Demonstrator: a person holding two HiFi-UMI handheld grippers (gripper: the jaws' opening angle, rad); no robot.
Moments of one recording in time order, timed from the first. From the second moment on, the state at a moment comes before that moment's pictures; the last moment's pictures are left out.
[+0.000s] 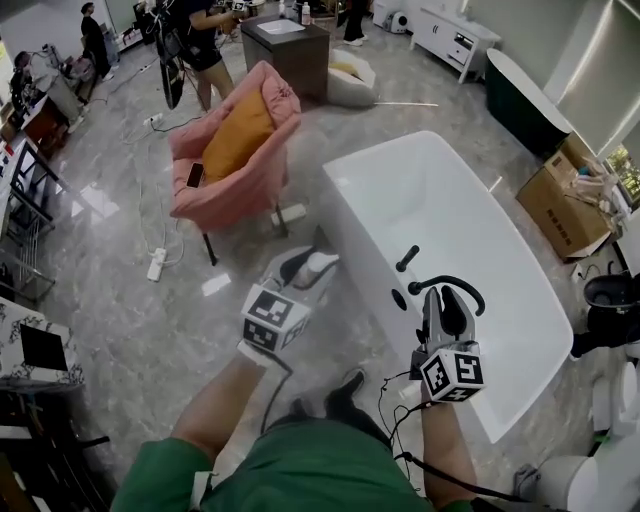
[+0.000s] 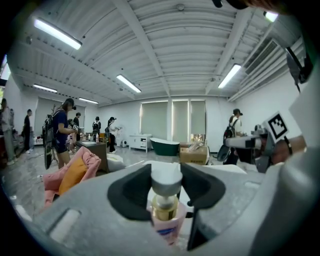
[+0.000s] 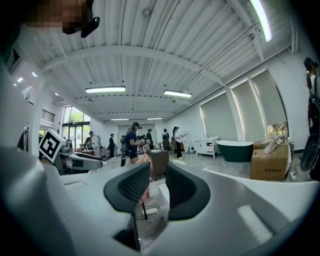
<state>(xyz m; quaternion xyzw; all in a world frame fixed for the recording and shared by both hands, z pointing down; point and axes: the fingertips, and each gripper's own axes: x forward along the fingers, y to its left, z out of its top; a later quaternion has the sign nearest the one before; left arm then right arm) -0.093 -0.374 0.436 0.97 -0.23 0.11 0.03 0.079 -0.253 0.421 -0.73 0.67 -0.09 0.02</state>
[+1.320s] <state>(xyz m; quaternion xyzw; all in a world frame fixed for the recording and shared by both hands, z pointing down) 0.223 -0.539 0.665 0.96 -0.11 0.26 0.04 0.278 -0.295 0.532 -0.81 0.56 -0.16 0.03</state>
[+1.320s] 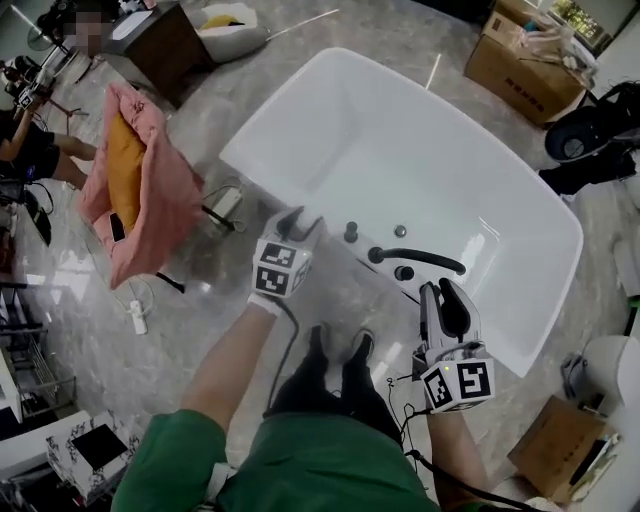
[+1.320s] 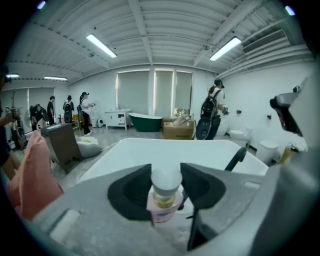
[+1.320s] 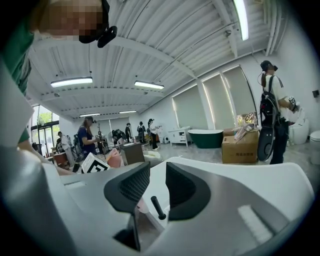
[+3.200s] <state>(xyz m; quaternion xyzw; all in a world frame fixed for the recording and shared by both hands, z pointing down) 0.257 -0.565 0.653 0.97 -0.12 0.20 0.06 0.310 -0.312 0.562 -0.82 0.54 -0.18 0.04</state>
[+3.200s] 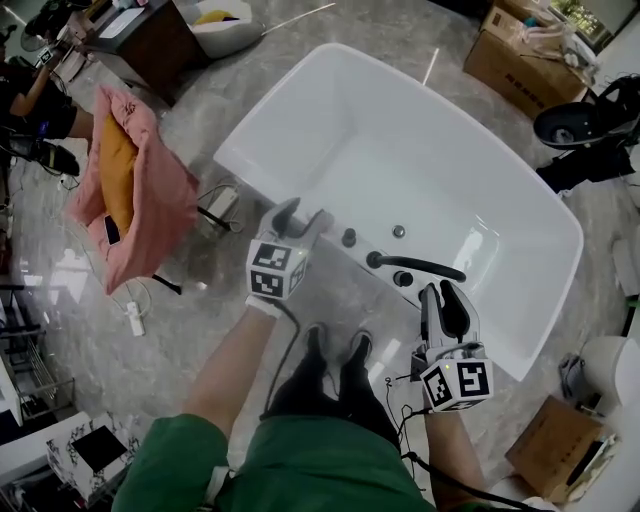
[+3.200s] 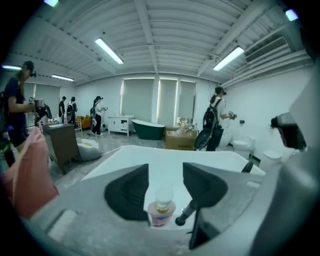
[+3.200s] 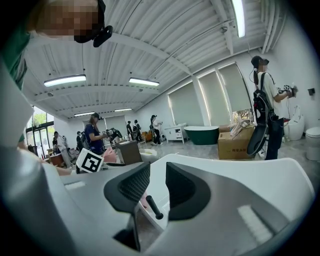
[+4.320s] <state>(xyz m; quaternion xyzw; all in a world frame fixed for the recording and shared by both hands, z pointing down) 0.149 -0.487 0.372 0.99 -0.14 0.06 0.02 0.280 -0.292 0.365 -0.84 0.53 -0.02 0.05</state>
